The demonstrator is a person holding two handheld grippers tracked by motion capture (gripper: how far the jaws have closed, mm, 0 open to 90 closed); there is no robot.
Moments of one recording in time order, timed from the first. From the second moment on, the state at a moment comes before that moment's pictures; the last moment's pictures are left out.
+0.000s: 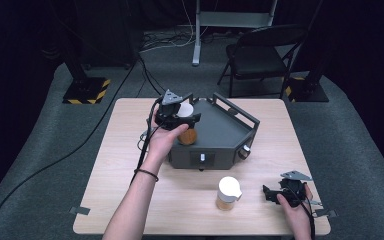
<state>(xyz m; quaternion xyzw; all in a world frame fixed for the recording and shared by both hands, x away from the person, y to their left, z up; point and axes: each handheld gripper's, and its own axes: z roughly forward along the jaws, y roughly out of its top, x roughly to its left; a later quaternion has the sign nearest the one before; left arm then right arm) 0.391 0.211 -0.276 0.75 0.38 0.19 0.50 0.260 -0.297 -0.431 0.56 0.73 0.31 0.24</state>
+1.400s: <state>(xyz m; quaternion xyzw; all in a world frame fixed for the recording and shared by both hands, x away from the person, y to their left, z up) 0.357 0.255 -0.285 0.75 0.41 0.20 0.48 0.260 -0.297 -0.431 0.56 0.73 0.31 0.24</state>
